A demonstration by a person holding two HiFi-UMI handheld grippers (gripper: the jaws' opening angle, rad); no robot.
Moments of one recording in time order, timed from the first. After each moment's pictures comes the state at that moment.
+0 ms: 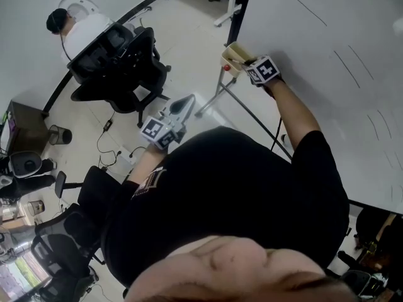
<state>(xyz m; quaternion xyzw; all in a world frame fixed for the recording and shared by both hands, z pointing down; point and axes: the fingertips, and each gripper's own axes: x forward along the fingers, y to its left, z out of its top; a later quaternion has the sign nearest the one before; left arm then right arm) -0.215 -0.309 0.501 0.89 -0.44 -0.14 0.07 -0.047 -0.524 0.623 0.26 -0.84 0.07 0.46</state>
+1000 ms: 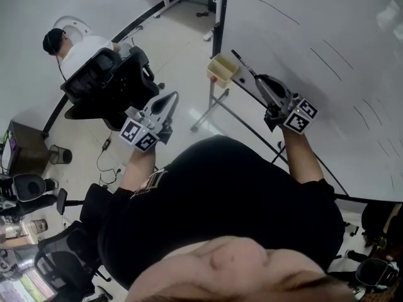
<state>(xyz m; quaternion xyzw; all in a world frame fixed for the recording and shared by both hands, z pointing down) -0.219 -0.314 0.408 0.90 -0.39 -0.19 0.03 0.020 -0.371 0.367 0.18 -0.97 0.11 -0.12</state>
